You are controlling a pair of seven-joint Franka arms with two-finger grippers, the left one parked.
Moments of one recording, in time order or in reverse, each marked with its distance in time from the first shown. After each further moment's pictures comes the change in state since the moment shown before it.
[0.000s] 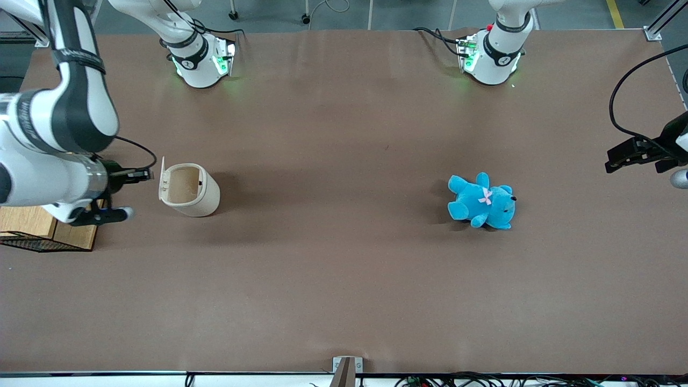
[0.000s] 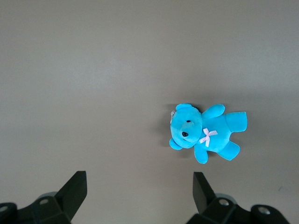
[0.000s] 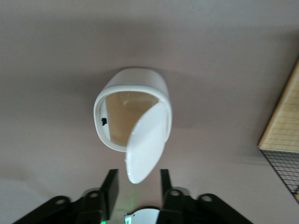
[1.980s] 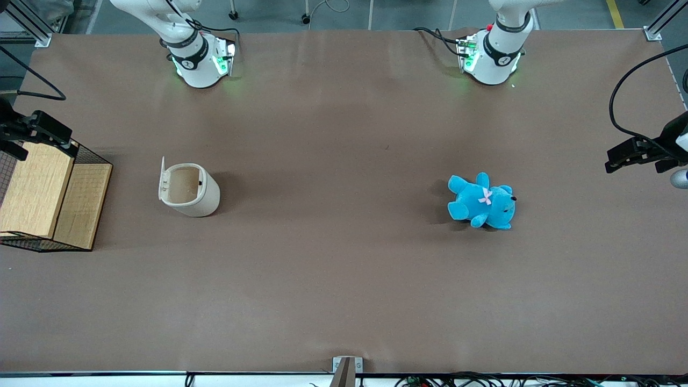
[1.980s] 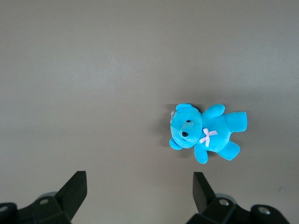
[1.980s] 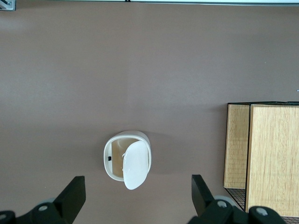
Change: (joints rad) arm -0.055 -0.281 0.006 0.029 -0.001 0.140 -0.010
